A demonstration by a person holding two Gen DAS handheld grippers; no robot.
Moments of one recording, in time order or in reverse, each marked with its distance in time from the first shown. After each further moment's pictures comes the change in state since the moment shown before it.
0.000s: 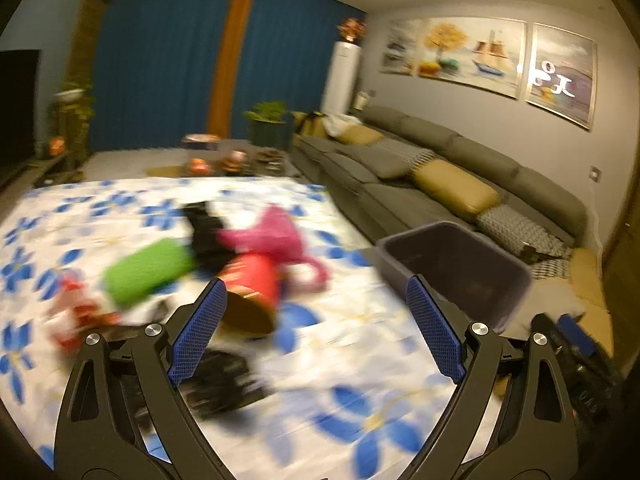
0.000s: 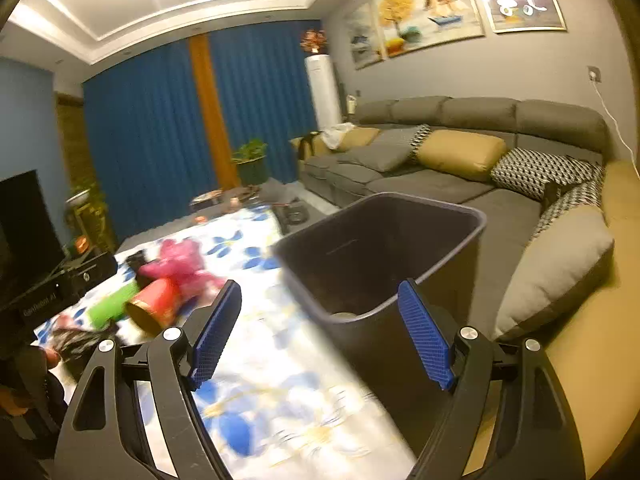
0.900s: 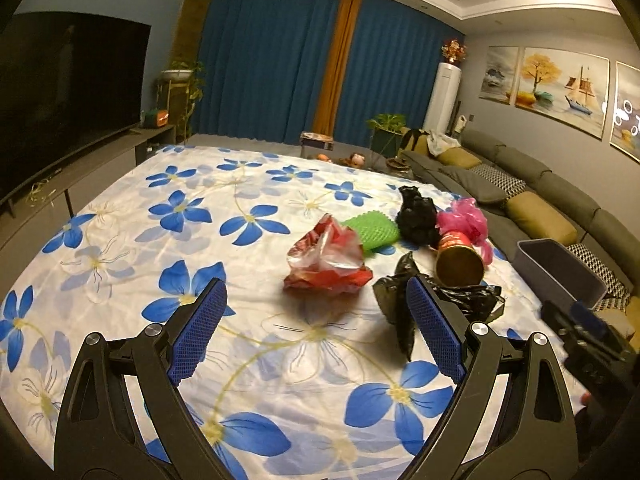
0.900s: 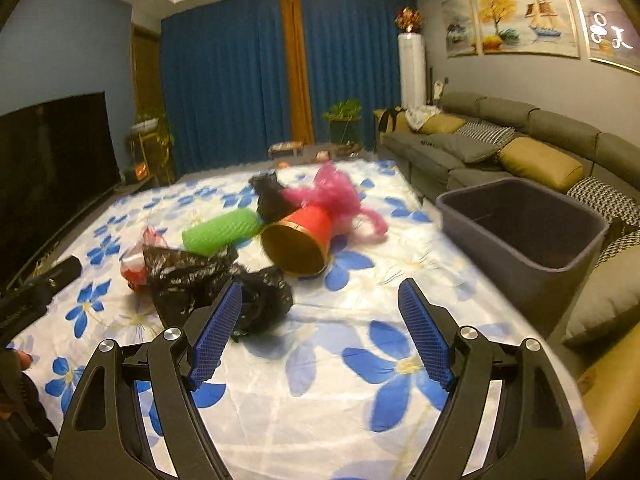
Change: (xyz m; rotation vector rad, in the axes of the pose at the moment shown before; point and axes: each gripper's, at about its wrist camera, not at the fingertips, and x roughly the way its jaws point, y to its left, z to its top) left arm -0.099 0.171 -0.050 -0.164 -0.028 0.294; right arm 0.019 0.163 -0.057 -0.220 0.134 0.192
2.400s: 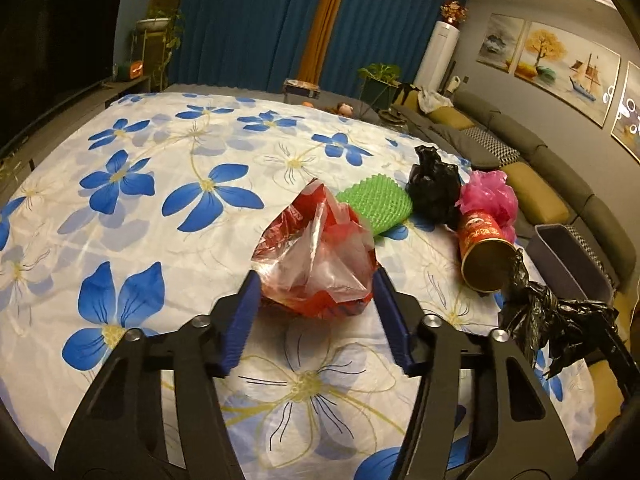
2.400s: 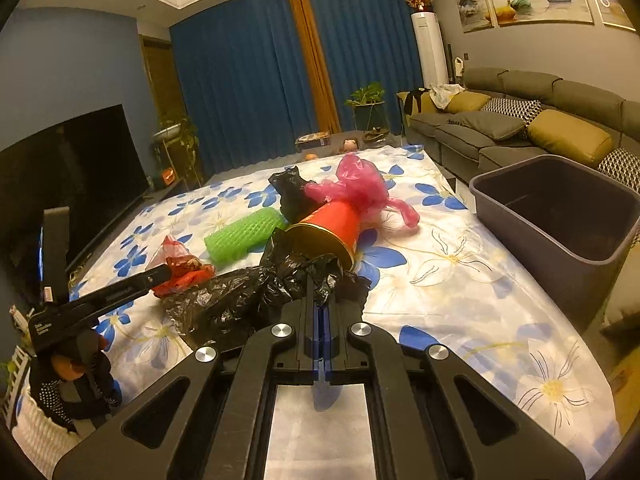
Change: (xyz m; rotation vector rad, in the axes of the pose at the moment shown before) left arm 0.107 0.002 0.014 -0.023 0.204 -0.082; right arm 0.012 -0.014 0.010 0.082 0.029 0.138
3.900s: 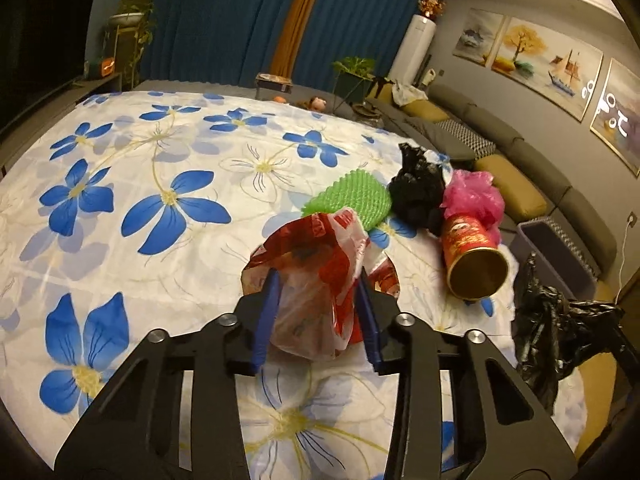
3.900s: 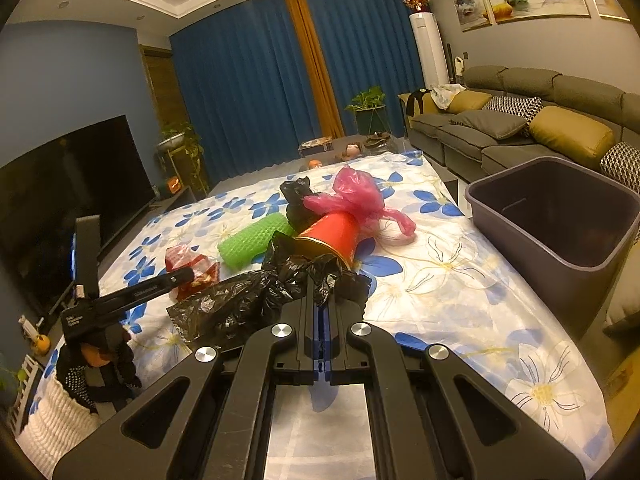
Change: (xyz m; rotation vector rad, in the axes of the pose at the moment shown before) left arm 0.023 -0.001 0.015 0.020 0.021 -0.110; right arm -0.018 -0.006 0.013 0.023 -0.018 0.025
